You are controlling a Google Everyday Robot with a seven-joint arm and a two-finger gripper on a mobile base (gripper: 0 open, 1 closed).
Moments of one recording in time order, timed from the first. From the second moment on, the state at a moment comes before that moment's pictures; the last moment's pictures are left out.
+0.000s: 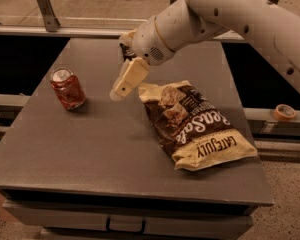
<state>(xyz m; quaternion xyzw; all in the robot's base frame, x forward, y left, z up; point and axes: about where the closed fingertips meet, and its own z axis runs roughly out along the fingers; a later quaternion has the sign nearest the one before) 0.579 0.070 0.931 -0.65 0.62 0.23 0.37</state>
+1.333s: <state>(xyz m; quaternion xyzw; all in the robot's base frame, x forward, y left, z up) 0.583 0.199 0.884 -0.62 0.59 0.32 0.42</state>
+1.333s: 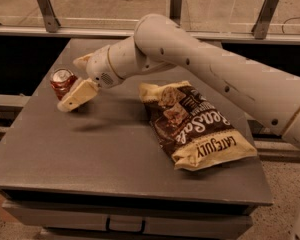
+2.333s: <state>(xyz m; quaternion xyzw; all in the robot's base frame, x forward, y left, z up) 0.588 0.208 0.890 -0.57 0.59 0.36 0.44</state>
